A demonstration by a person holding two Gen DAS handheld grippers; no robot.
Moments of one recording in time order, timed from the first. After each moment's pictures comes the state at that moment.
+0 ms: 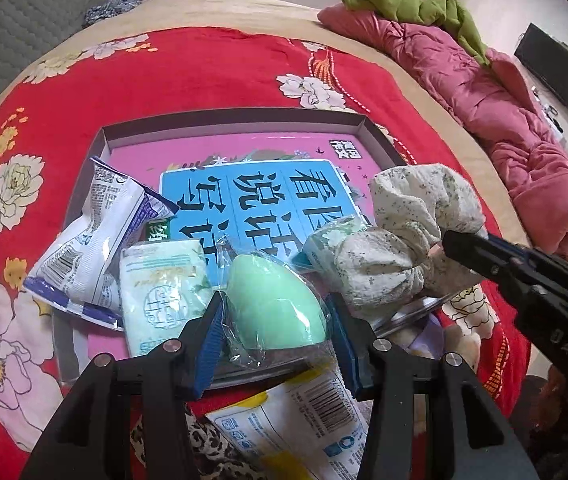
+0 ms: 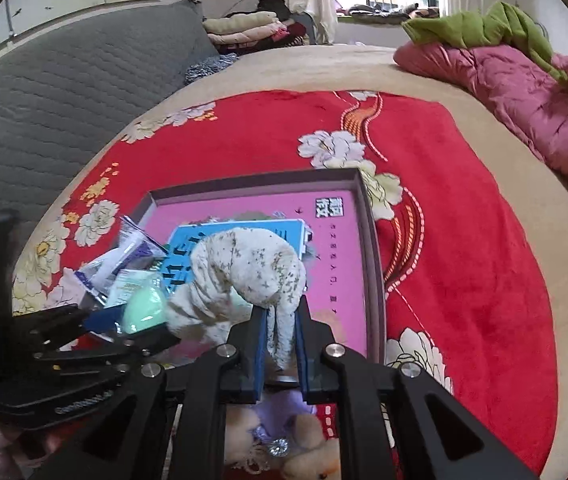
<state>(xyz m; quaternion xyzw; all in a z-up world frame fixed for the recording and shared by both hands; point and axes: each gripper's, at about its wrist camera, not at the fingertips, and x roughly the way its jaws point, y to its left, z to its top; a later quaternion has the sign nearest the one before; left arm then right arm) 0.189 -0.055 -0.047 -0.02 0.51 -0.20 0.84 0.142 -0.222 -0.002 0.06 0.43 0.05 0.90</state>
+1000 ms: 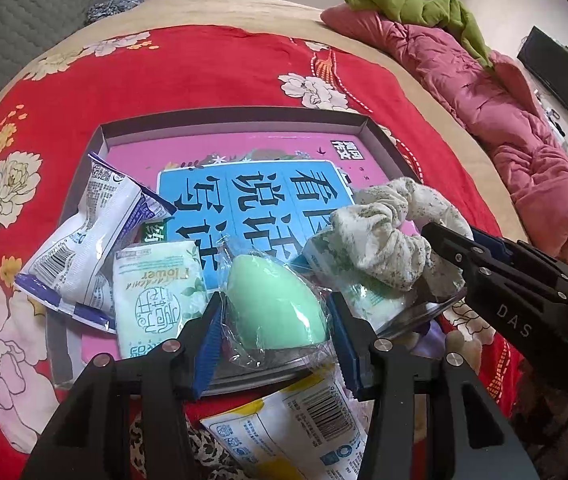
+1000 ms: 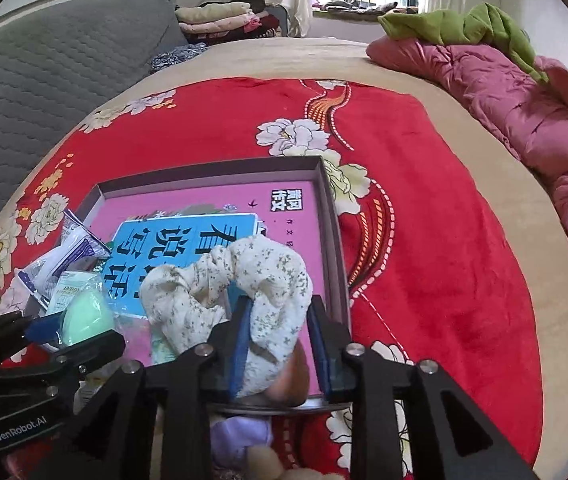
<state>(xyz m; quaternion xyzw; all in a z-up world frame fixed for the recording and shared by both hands) 0.192 -0.058 -0.050 -0.02 0.51 -0.19 0.84 0.165 -0.233 -0.030 0.03 0.45 -0.02 0.89</state>
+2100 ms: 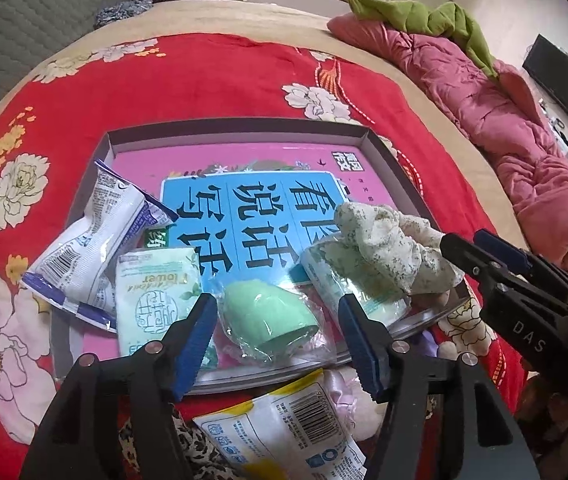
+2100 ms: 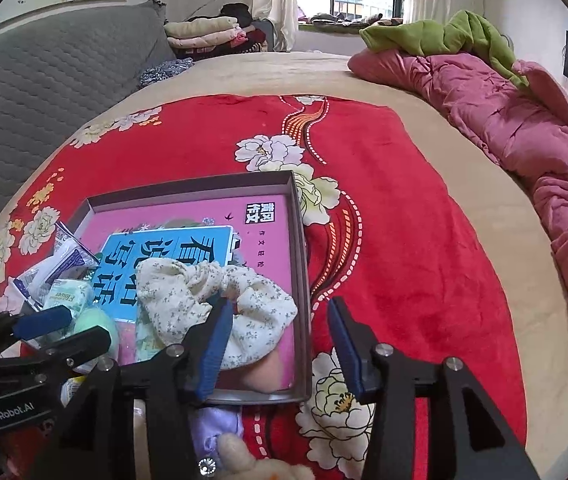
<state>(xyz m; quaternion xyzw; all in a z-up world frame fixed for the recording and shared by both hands) 0.189 -0.060 -0.043 -0.03 0.50 -0.18 0.85 0.150 -0.247 -0.017 0.03 0.42 -0.04 0.91</state>
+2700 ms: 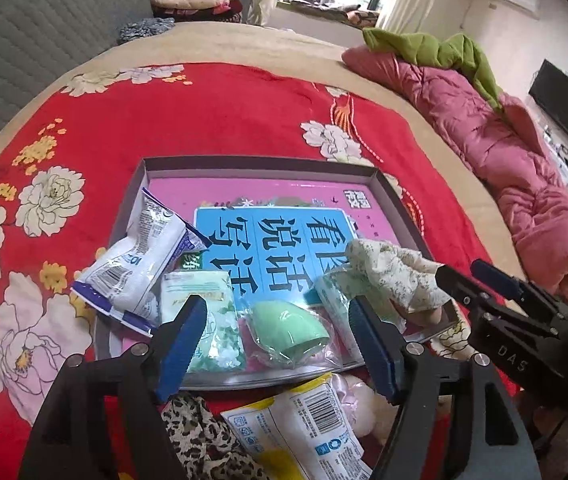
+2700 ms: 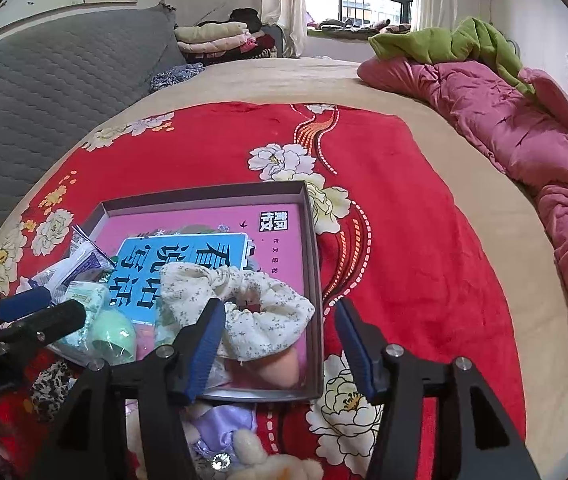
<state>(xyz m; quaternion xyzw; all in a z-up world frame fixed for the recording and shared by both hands) 0.179 -0.035 -0.013 -0.06 0.46 -0.16 0.87 0.144 -0.240 -0.007 0.03 0.41 -0.03 0.91</state>
